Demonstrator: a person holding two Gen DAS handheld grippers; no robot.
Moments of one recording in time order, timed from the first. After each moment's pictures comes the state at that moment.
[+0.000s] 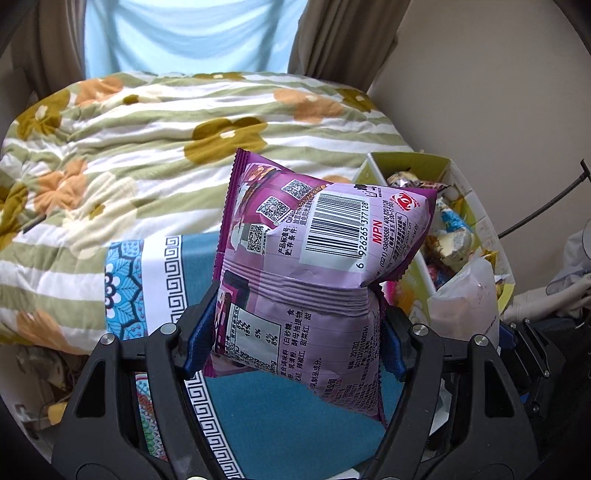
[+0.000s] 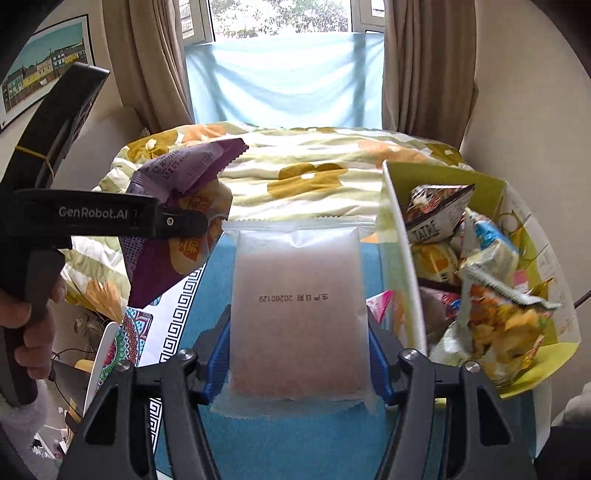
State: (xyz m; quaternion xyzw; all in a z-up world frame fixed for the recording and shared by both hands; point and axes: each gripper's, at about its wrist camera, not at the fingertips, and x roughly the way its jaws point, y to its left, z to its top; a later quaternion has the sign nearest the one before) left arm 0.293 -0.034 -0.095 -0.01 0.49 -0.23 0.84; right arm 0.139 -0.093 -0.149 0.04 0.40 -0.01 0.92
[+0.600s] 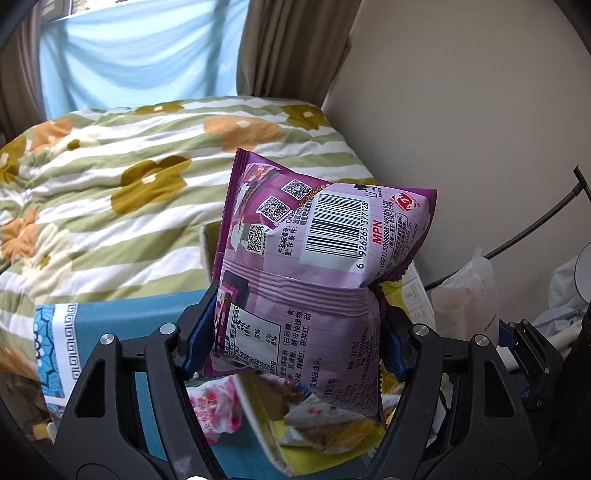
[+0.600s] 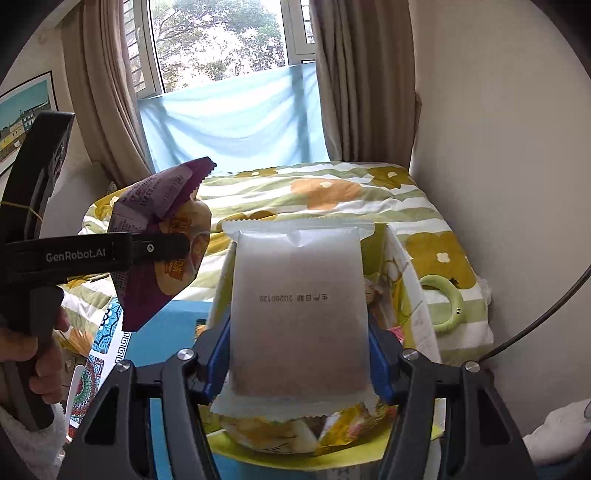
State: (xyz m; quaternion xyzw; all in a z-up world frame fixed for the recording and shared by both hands) left arm 0.317 -0.279 -0.056 0.00 0.47 -0.26 0.84; right arm 0.141 -0.306 -0.094 0.07 0.36 -0.05 0.93
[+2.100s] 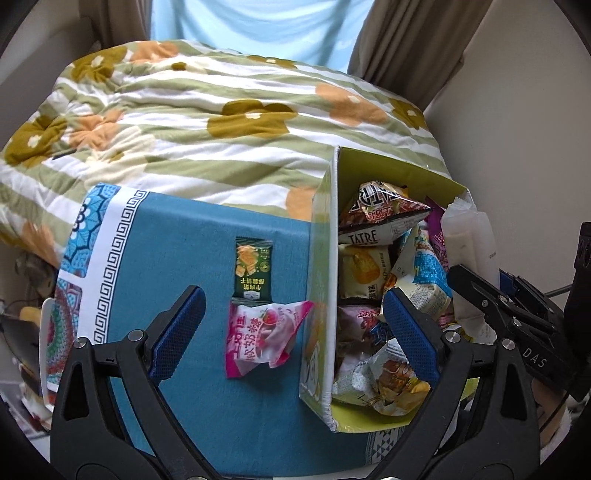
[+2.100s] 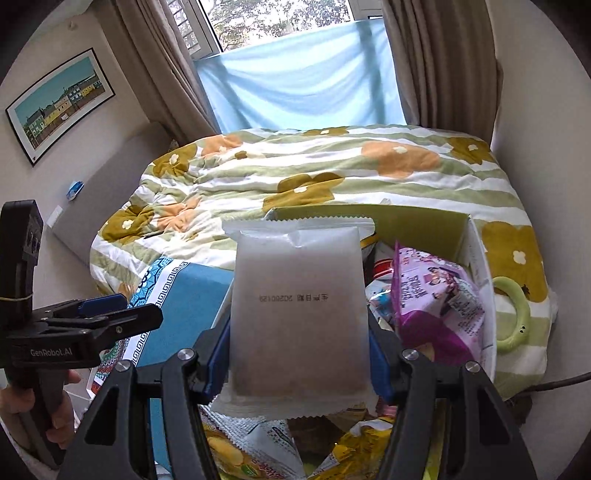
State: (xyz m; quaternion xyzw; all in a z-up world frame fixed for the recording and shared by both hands) left arm 0.264 -0.174 -0.106 -0.09 0.53 -0.07 0.84; right arm 0.216 -0.313 -0.137 0.09 0.43 0.13 0.89
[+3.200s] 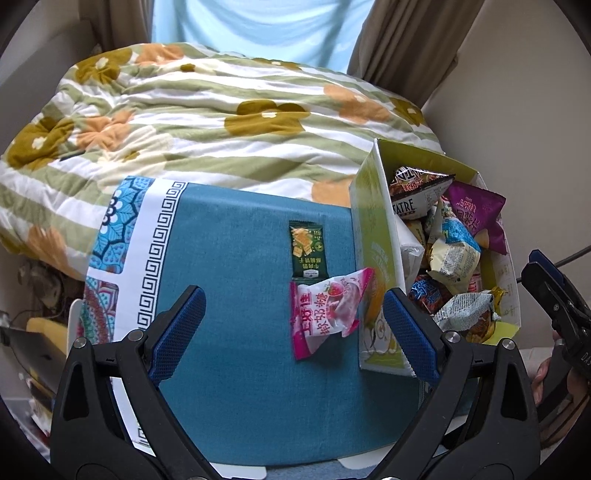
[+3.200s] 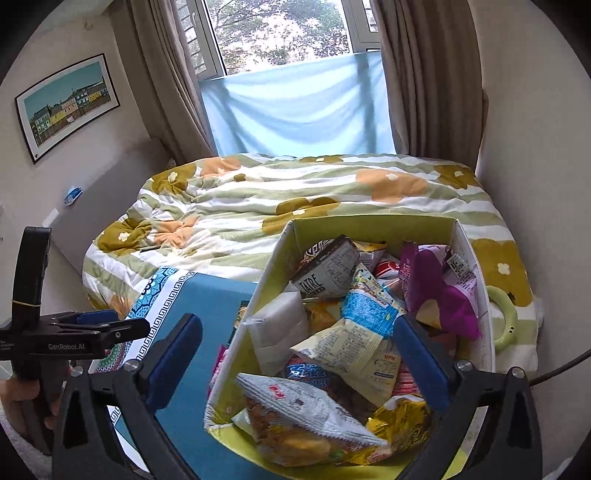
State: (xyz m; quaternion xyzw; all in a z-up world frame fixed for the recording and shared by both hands) left arm 0.235 -0.082 -0.114 -0.07 0.52 -0.10 0.85; right arm 0.156 -0.269 -0.113 0.07 0.37 0.08 0.92
